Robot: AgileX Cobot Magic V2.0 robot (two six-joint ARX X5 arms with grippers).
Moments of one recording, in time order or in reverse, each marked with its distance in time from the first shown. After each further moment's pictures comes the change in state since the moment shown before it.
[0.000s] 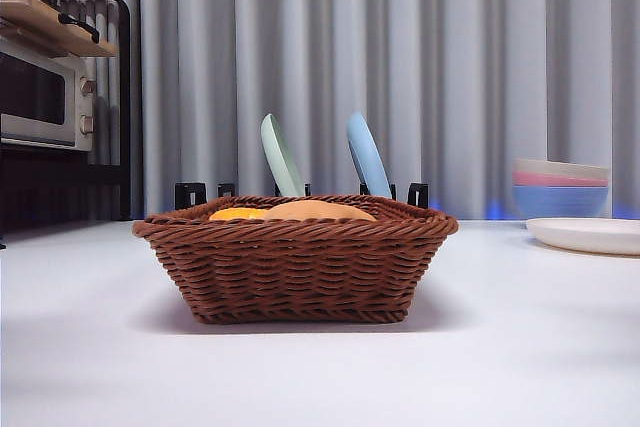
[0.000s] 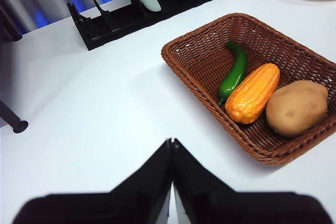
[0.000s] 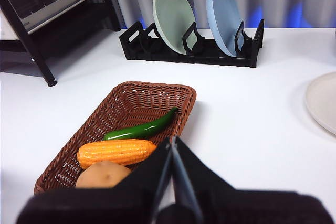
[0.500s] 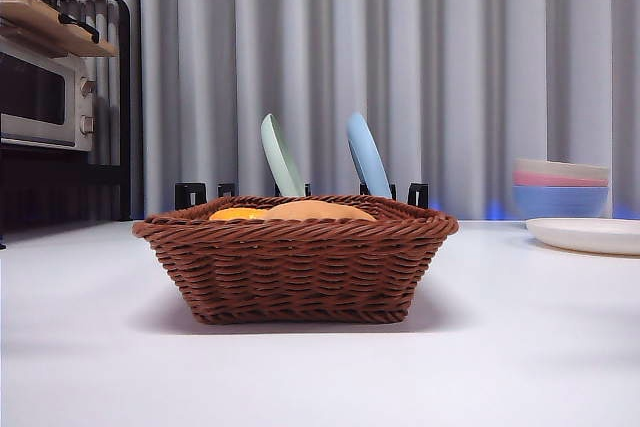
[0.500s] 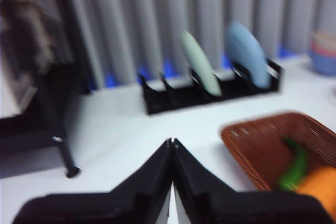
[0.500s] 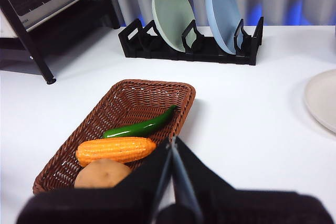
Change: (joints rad) left arm 0.390 -0.209 -0.205 0.406 0.176 0.055; right arm 0.000 0.000 0.000 -0.010 0.000 0.002
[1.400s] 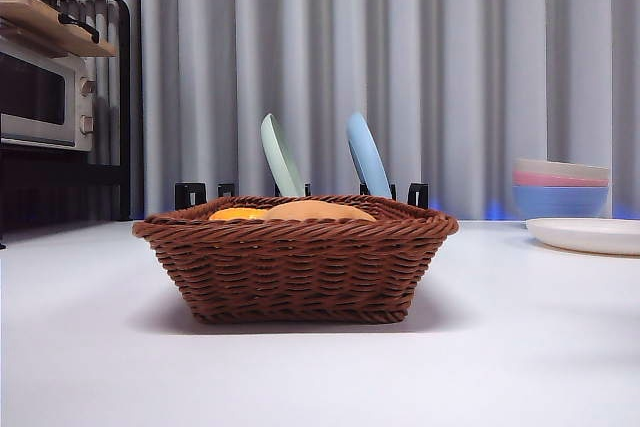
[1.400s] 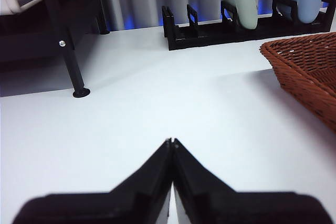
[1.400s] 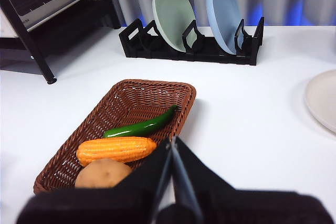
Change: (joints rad) left arm 0.250 -0.249 -0.493 0.153 0.169 0.026; right arm 0.000 0.000 0.000 0.000 0.000 0.000
